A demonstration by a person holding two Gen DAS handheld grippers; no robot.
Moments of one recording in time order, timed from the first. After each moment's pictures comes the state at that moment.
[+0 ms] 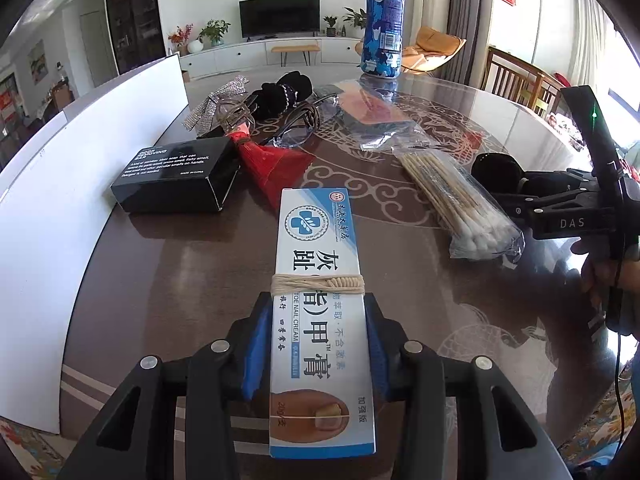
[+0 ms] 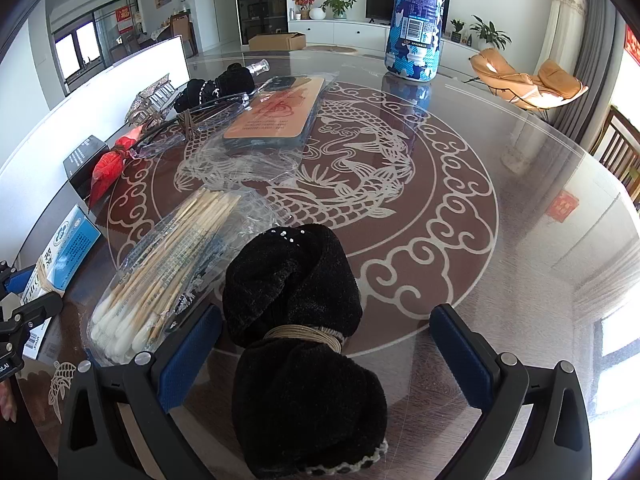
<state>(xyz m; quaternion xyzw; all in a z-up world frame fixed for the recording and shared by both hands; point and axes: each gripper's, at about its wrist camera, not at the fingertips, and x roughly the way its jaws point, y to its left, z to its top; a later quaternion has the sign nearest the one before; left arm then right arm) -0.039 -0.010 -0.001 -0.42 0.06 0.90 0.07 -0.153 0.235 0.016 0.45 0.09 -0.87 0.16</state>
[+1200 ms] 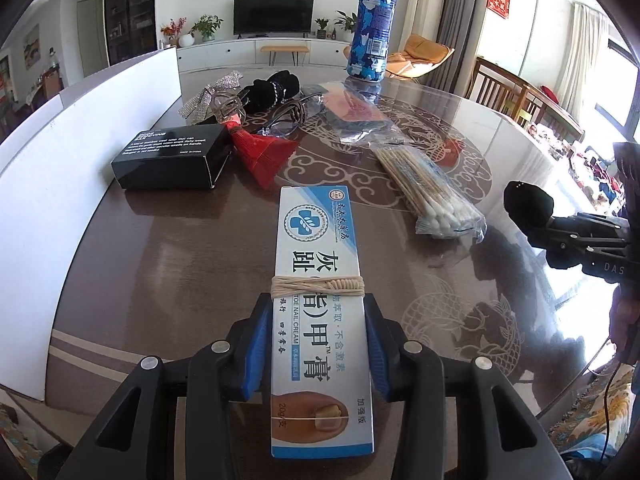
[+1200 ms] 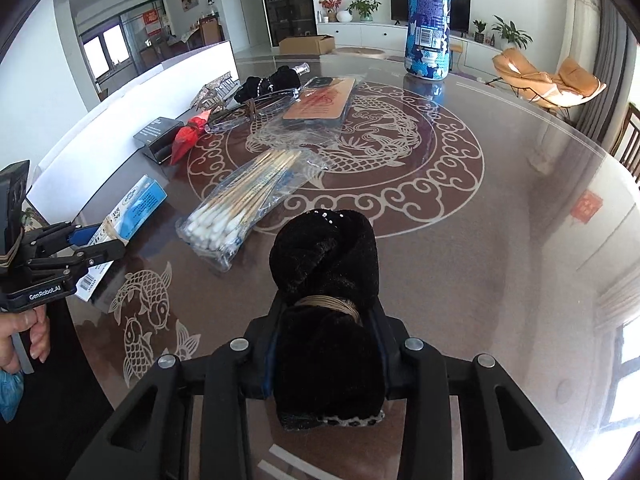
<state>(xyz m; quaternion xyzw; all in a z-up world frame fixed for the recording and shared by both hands) -0.014 -0.017 0.006 -0.42 0.01 0.90 0.10 -0.061 0.267 0.044 0.45 0.06 -0.86 0.22</state>
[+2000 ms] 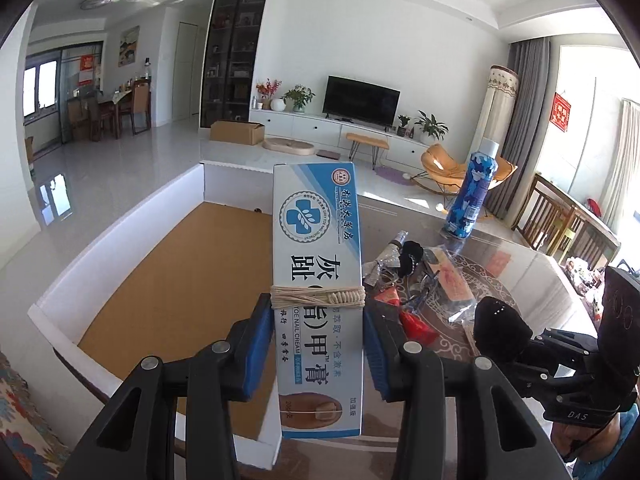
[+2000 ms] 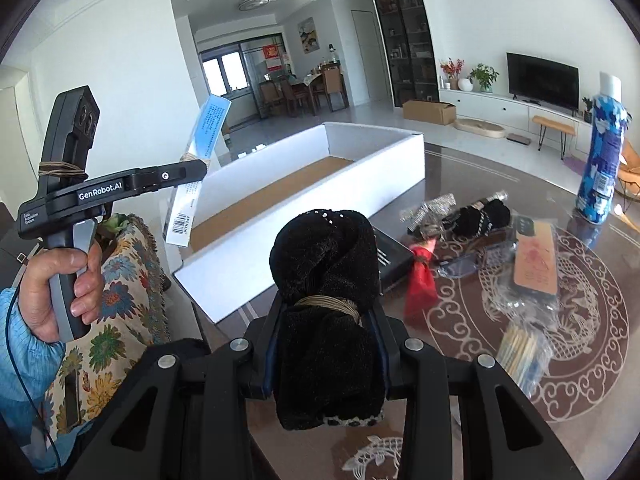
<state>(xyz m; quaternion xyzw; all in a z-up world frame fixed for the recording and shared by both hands) 0.015 -0.202 0.167 -0.29 -0.08 0.95 -0.04 -0.047 0.055 0.152 0.32 0.05 -0.84 0.44</state>
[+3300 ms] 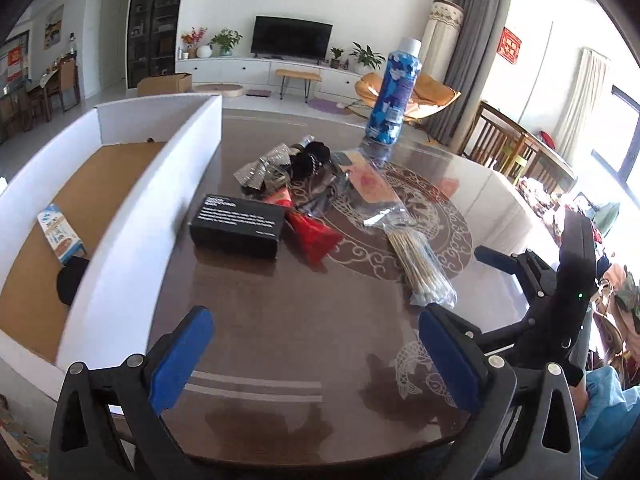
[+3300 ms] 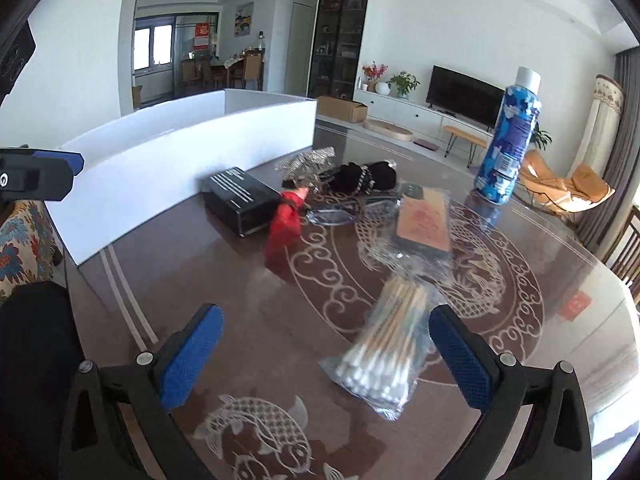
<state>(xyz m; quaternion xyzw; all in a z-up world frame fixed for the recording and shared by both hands) -0.012 -0.063 0.084 -0.41 -0.05 0.90 0.11 -0.051 0.135 0.074 0.32 0.16 -0.90 0.23</state>
